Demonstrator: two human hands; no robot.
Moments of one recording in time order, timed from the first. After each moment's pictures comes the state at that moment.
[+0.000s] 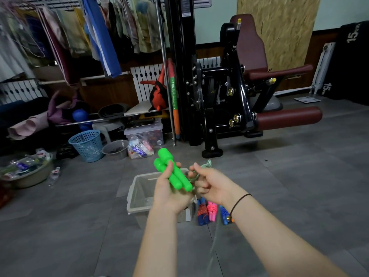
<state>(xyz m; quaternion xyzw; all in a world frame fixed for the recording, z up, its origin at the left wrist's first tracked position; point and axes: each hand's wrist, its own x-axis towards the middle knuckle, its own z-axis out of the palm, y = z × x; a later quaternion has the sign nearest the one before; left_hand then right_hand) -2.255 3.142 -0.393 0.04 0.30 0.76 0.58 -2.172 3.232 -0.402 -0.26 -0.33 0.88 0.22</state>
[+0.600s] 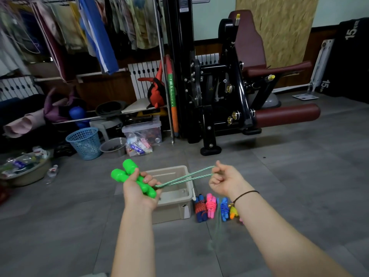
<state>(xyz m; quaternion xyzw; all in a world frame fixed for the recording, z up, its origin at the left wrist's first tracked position) -2.308 3.116 -0.399 -0.04 0.36 0.83 0.42 -2.153 3.268 -0.417 -0.33 -0.12 0.89 0.29</state>
